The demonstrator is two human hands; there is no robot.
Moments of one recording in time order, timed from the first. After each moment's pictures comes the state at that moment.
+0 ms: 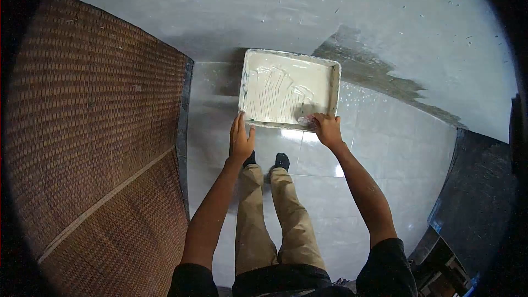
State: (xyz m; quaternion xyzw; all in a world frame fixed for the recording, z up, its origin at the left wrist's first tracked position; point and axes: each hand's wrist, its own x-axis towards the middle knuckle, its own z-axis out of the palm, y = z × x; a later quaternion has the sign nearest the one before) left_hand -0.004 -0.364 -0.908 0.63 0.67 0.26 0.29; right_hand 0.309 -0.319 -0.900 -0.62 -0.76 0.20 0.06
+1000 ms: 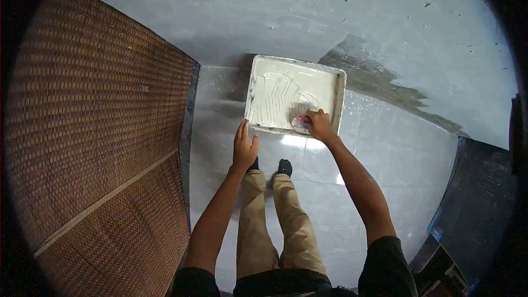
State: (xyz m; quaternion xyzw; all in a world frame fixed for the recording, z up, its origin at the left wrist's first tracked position) left_hand -0.010 -0.376 -0.901 0.60 0.68 0.28 0.31; right_hand 0.271 -0.281 -0.911 -0.56 -0.78 0.26 0.03
